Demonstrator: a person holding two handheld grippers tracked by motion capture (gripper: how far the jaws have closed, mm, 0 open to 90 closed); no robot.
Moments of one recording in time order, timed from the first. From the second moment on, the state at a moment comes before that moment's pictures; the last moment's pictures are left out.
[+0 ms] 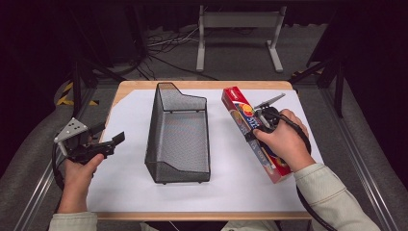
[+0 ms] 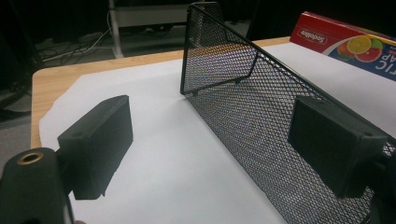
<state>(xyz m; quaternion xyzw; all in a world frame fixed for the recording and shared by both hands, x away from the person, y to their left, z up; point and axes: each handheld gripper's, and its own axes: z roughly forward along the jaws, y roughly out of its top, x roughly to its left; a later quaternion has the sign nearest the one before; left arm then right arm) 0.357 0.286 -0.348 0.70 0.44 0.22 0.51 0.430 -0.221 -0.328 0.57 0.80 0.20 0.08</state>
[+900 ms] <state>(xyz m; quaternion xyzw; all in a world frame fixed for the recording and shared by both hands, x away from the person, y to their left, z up) 0.357 0.287 -0.348 0.71 0.44 0.22 0.51 0.416 -0.149 -0.292 0.52 0.82 0.22 0.07</state>
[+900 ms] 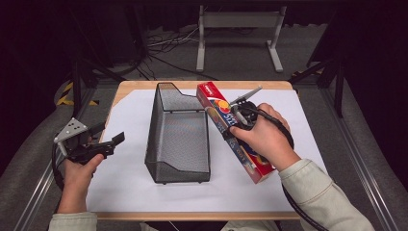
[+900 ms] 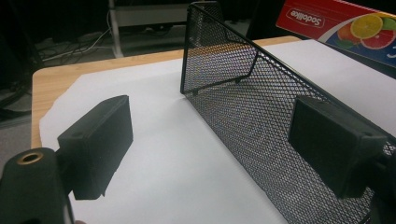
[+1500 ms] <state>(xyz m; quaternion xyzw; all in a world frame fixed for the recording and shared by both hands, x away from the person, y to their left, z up) 0.357 0.288 -0.348 0.70 0.44 0.22 0.52 0.421 -0.101 -0.285 0.50 0.83 0.22 0.06</state>
